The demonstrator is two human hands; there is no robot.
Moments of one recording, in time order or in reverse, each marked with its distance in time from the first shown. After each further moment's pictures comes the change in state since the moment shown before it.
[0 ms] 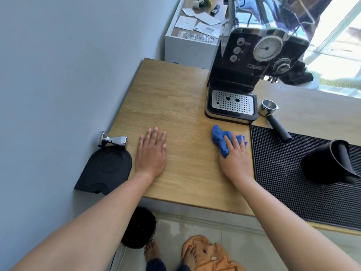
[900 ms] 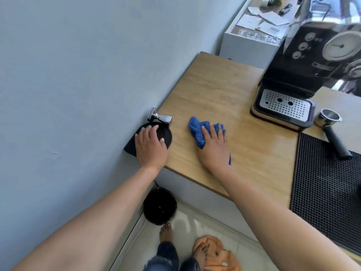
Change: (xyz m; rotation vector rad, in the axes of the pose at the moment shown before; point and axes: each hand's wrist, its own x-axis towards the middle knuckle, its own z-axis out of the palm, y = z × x) left_hand -0.079 -0.059 -0.028 -0.119 0.347 -0.494; right_hand -0.031 -0.148 0.027 0.031 -0.084 -0.398
